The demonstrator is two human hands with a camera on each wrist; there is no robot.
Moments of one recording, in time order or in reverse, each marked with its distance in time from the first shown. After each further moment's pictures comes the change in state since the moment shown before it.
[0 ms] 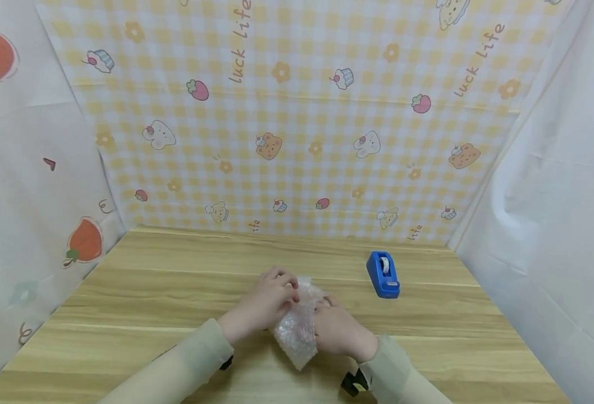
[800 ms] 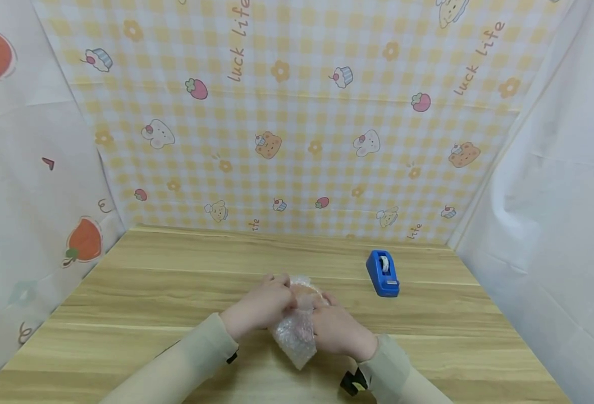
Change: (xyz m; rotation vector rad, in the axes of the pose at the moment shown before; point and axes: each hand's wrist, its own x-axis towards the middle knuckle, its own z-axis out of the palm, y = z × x) left_hand 0.005 0.009 -0.010 0.072 -0.243 -0.020; right_hand 0.000 0.000 0.001 -0.020 0.009 0.000
